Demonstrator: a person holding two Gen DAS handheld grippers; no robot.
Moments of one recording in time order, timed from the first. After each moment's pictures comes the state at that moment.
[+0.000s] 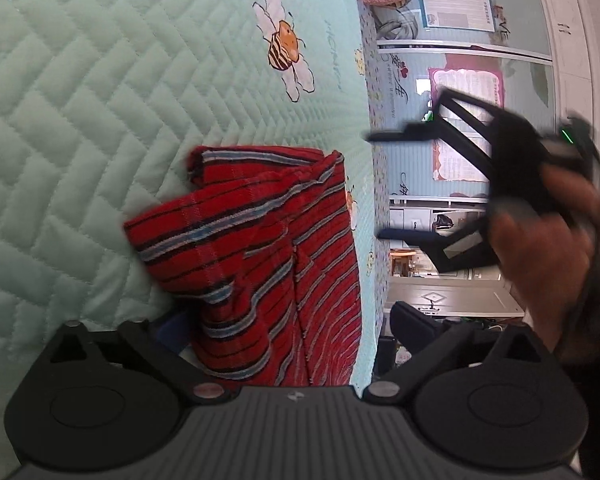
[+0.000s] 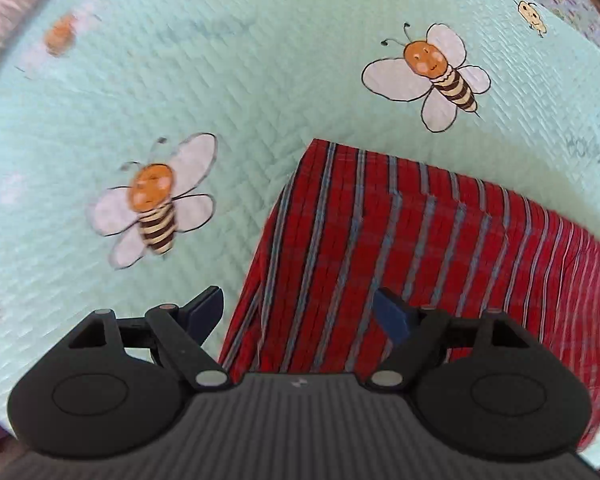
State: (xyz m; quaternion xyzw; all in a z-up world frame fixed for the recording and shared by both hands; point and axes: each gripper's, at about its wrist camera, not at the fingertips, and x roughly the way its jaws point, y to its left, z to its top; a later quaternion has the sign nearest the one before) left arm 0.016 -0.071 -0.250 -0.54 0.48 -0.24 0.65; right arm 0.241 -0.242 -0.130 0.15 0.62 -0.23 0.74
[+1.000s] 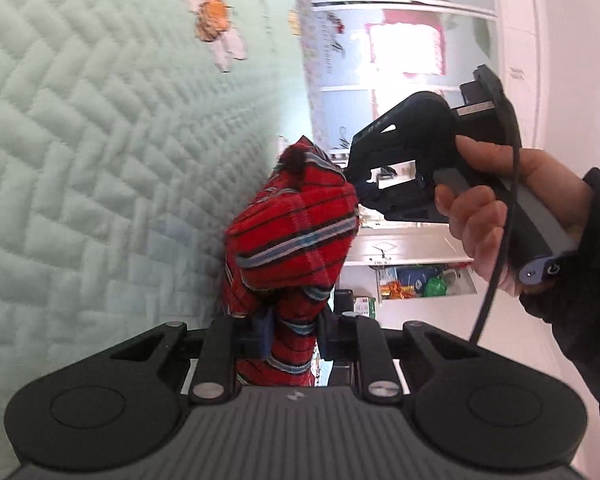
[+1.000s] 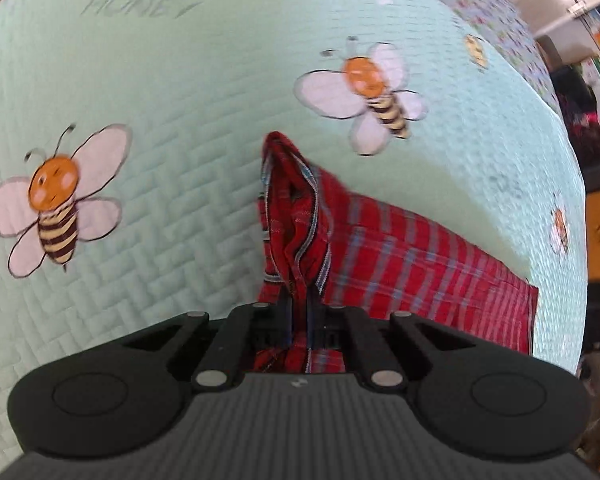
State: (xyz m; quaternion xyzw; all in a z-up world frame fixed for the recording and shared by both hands) left arm 0.033 -0.084 -0.245 -0.52 0.45 -0.37 0.63; right arm 0.250 -0.258 -0.129 0.03 0.64 -0.32 0.70
